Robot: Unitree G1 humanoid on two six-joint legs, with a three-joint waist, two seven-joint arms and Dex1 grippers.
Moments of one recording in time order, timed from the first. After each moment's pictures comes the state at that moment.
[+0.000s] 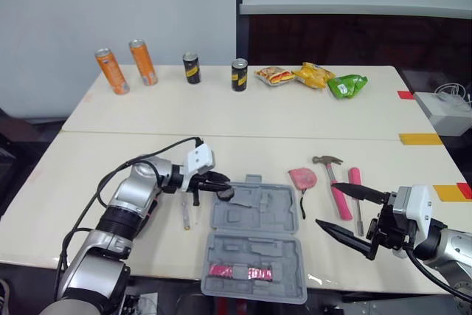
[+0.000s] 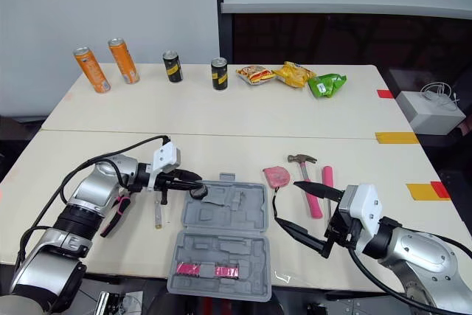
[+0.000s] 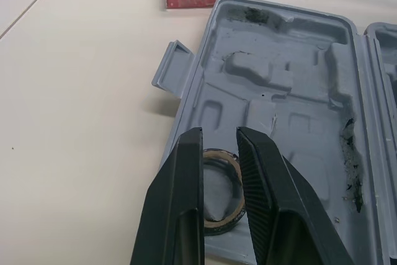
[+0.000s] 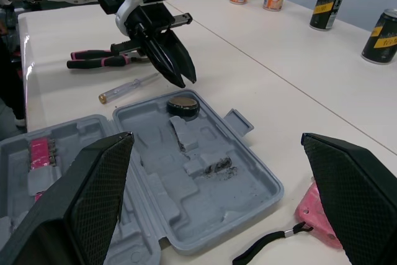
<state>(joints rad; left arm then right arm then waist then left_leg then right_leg) -0.67 0.45 -0.23 0.43 -0.09 0.16 -1.25 0.27 -0.72 -0.35 -0.53 0.62 0.25 0.96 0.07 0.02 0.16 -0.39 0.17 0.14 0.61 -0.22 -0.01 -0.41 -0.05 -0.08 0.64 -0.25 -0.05</state>
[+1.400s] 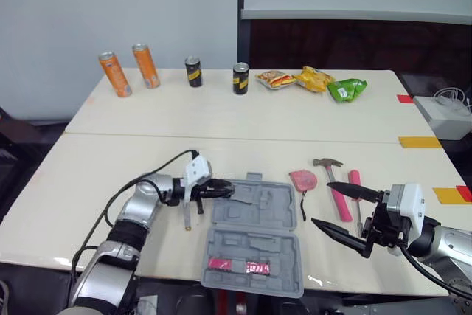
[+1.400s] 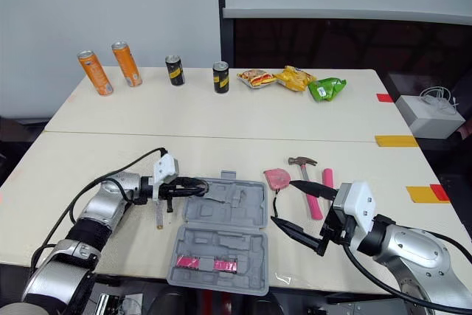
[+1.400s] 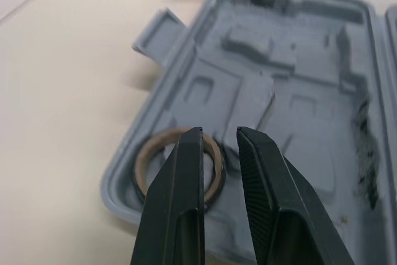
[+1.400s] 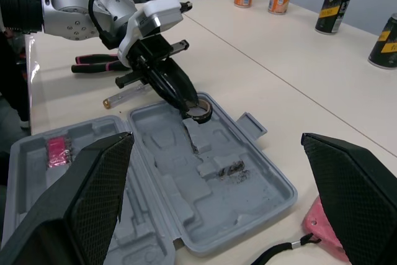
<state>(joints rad) -0.58 0.38 -0.15 0.52 -0.14 -0.02 -1.17 0.22 -0.72 -0.31 -0.52 0.62 0.27 0.97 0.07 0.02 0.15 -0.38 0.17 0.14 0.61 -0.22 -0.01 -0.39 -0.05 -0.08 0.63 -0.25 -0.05</state>
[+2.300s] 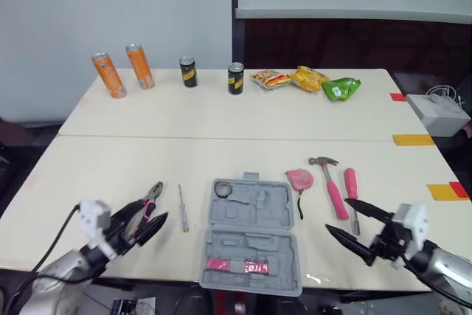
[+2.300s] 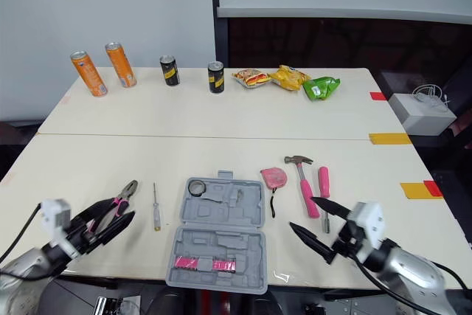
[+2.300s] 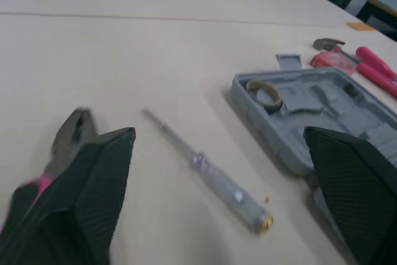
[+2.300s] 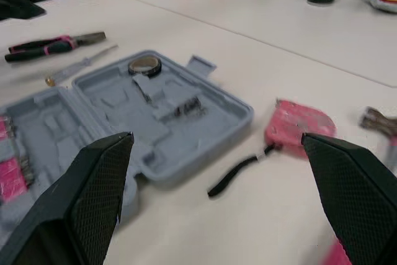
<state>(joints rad) 0.30 0.44 0.40 -0.24 -0.57 0.33 -0.86 0.32 -0.60 -0.36 -0.20 0.55 0.06 1.04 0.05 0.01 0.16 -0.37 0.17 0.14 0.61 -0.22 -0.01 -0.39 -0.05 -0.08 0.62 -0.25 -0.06</state>
